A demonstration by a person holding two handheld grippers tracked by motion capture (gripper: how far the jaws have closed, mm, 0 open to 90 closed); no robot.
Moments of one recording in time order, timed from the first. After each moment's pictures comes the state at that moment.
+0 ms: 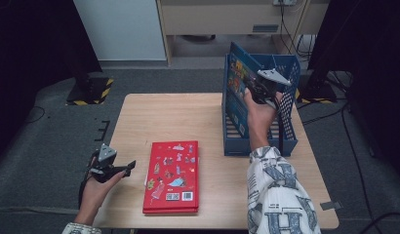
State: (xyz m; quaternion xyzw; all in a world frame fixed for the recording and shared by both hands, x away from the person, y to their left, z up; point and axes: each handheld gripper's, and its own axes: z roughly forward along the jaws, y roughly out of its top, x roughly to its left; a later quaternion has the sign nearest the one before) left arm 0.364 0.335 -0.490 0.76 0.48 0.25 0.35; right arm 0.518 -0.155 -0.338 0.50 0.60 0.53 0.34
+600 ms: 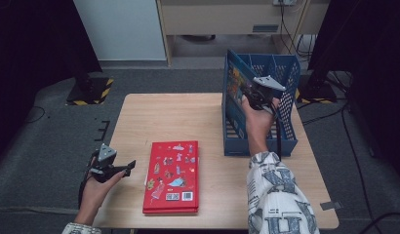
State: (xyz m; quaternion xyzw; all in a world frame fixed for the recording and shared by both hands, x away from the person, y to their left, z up) left arm 0.364 0.335 -0.490 0.76 0.48 0.25 0.35; right arm 0.513 -0.151 -0.357 0.50 0.62 0.51 0.32
